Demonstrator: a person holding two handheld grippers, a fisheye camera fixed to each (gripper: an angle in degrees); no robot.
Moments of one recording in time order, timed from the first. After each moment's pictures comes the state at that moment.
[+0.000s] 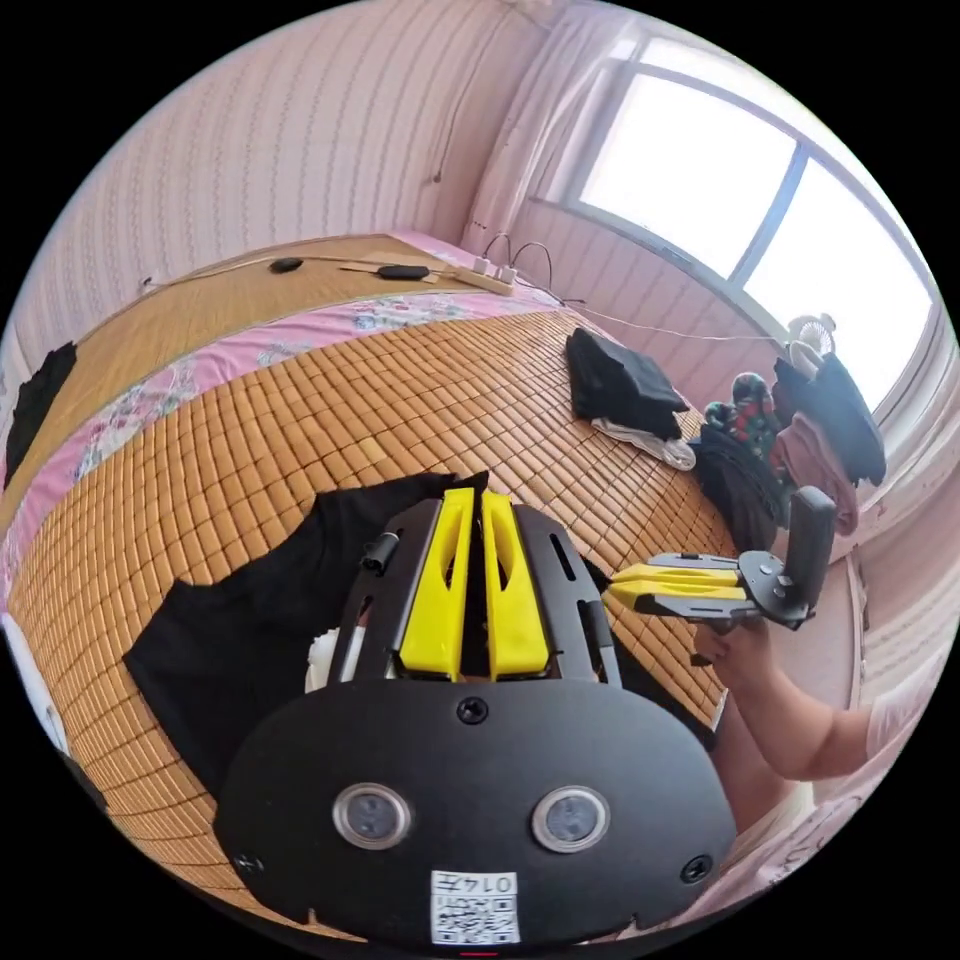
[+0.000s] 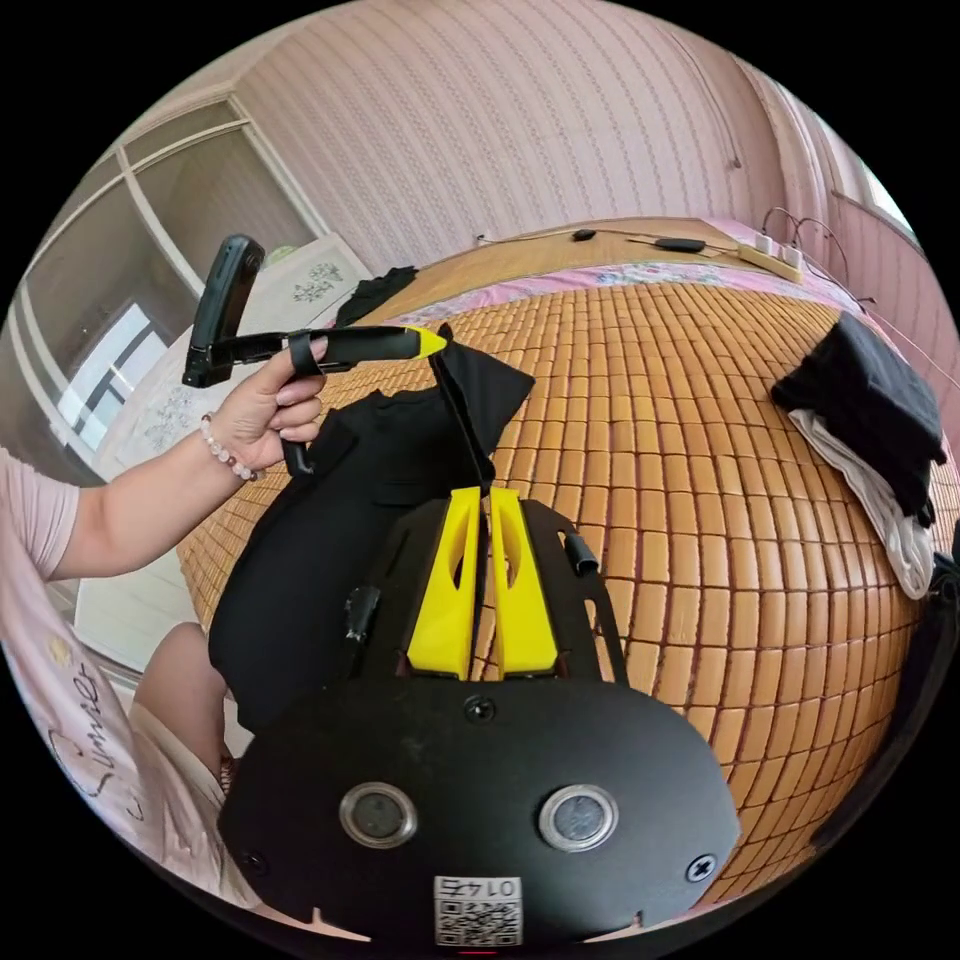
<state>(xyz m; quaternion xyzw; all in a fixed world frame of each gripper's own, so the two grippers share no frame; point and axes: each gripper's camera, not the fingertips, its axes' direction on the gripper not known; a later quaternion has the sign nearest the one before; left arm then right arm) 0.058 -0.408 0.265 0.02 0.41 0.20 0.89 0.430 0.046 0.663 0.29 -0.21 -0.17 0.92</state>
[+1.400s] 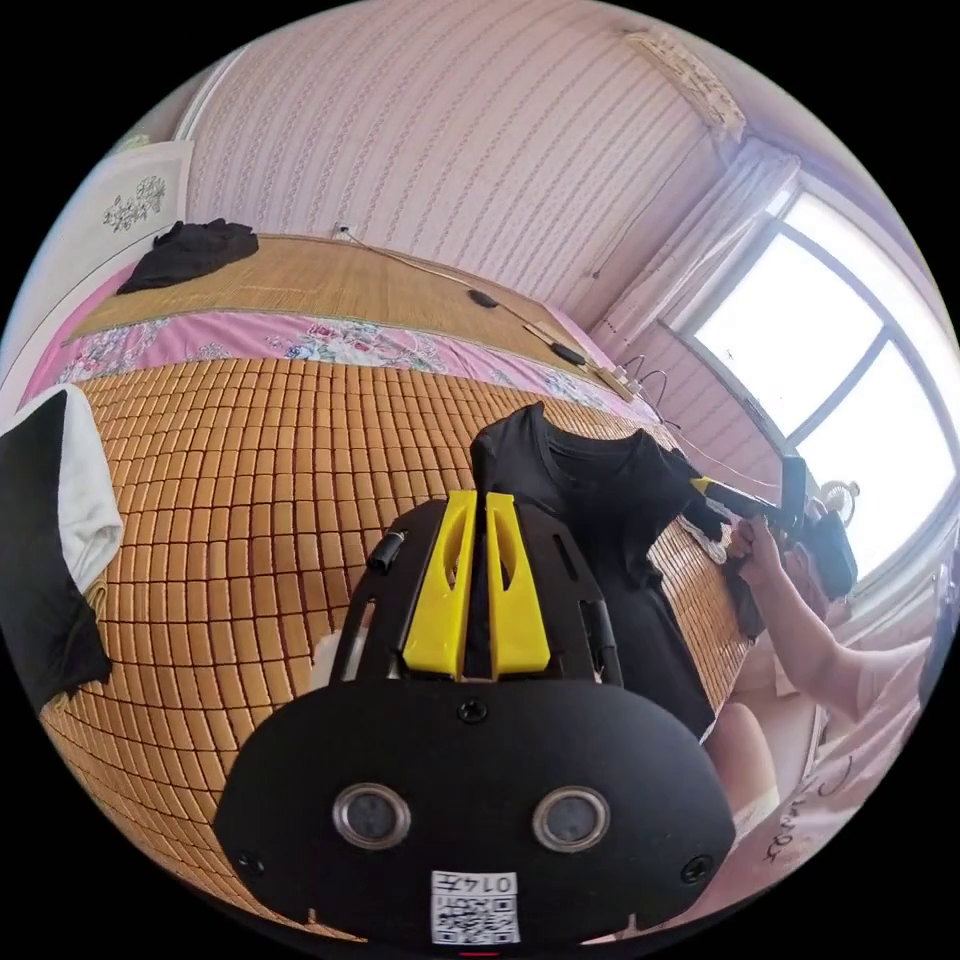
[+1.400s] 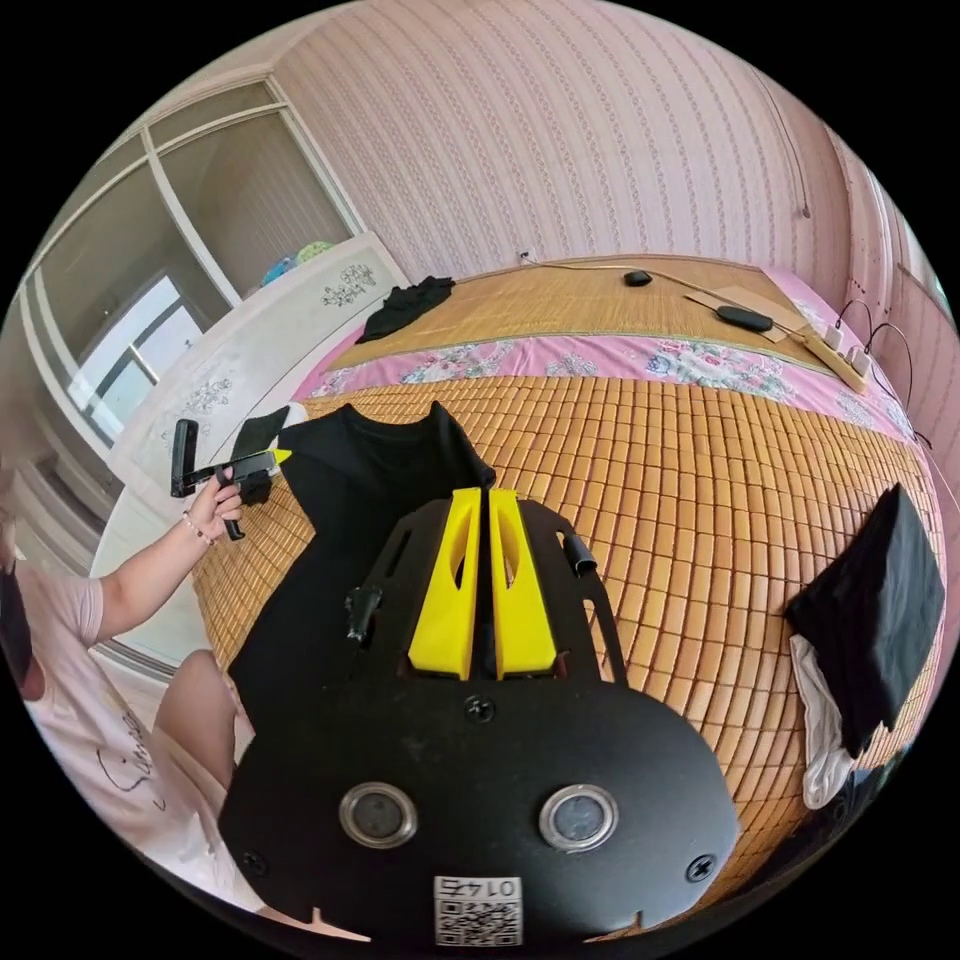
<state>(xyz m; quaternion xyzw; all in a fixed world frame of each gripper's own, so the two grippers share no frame) -0.290 -0.315 0.302 0.05 0.39 0.03 0.92 0.436 -0.064 0.617 0.30 -0.20 -0.23 0.90</state>
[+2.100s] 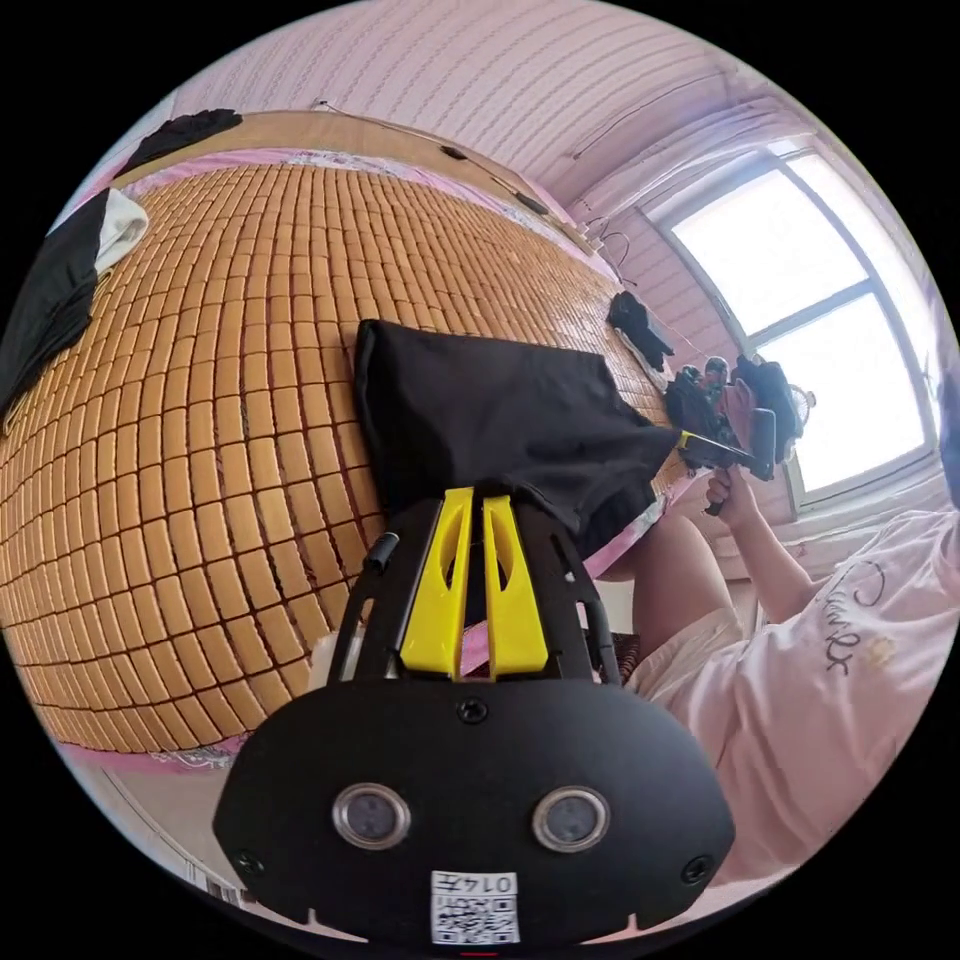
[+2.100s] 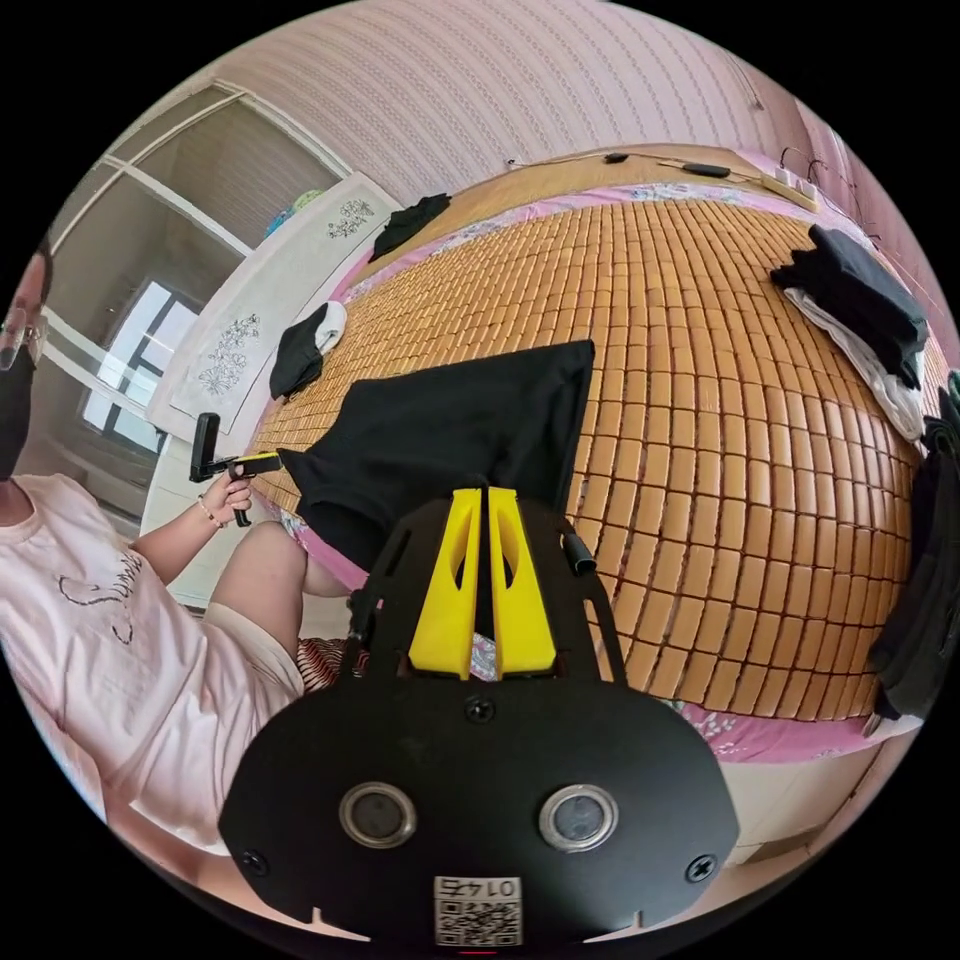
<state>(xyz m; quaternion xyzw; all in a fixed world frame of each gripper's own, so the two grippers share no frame) -0.291 -0.075 0.212 -0.11 0.46 0.07 0.88 0.481 0.154 0.690 0.18 -0.24 -0.19 0.94</state>
